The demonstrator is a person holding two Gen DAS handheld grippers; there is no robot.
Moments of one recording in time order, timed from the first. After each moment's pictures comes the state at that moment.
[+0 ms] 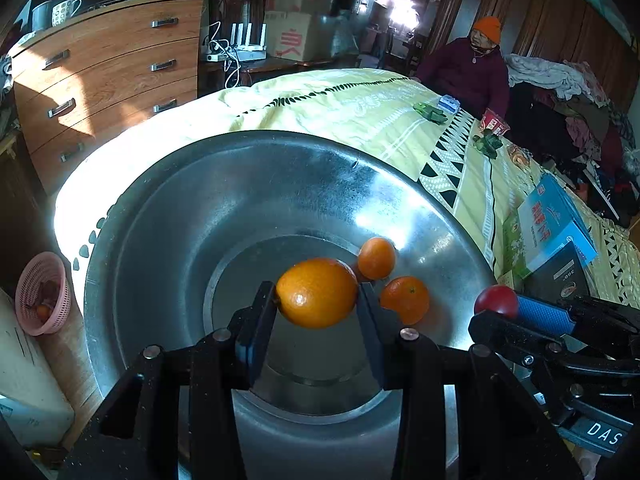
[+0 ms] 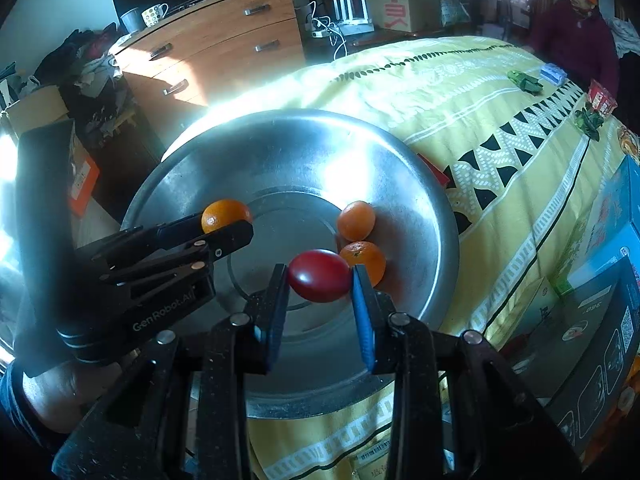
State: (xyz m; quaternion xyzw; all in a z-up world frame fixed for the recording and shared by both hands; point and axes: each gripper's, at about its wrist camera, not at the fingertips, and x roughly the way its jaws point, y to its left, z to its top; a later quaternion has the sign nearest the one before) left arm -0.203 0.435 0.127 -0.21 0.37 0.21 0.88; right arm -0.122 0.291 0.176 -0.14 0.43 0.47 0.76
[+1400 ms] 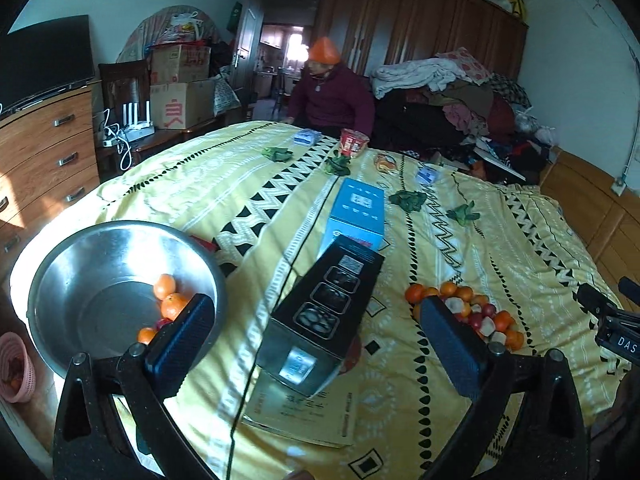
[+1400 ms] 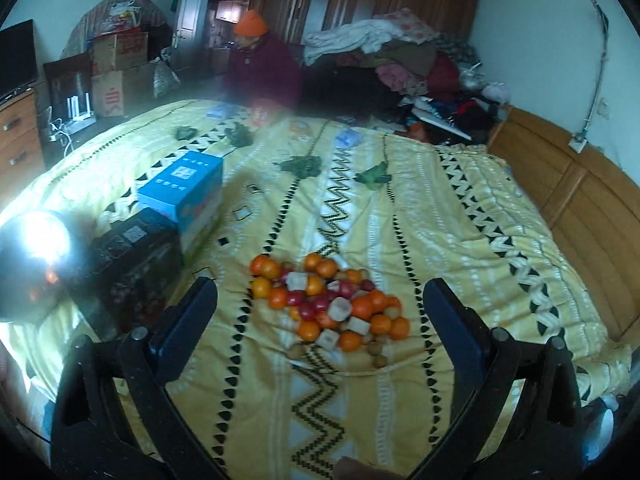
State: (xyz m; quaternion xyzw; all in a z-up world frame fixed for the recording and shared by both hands) left arm -0.208 0.196 0.246 -0.12 0.28 0.06 0.95; right arm -0.154 -0.051 0.285 -0.11 0.31 -0.01 0.95
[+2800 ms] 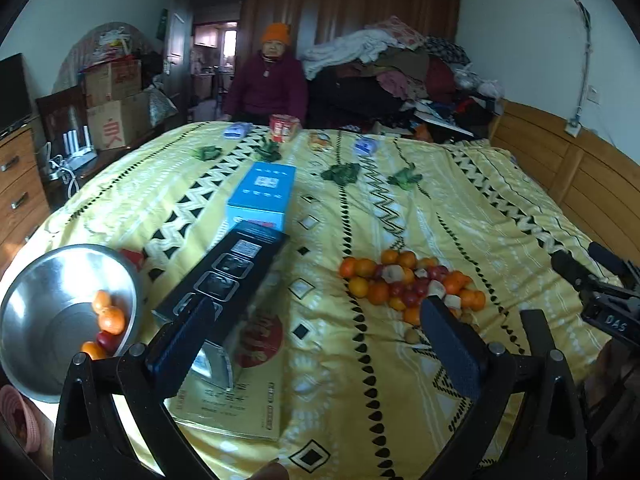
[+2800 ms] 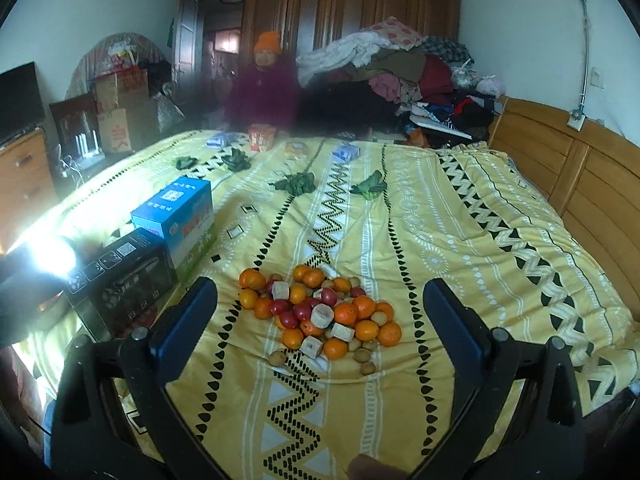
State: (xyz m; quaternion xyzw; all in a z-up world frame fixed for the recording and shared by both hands) left arm -0.191 0.108 0.238 -0.06 0.31 -0.04 0.95; right arm -0.170 -0.134 0.266 -0.05 0.26 0.04 0.96
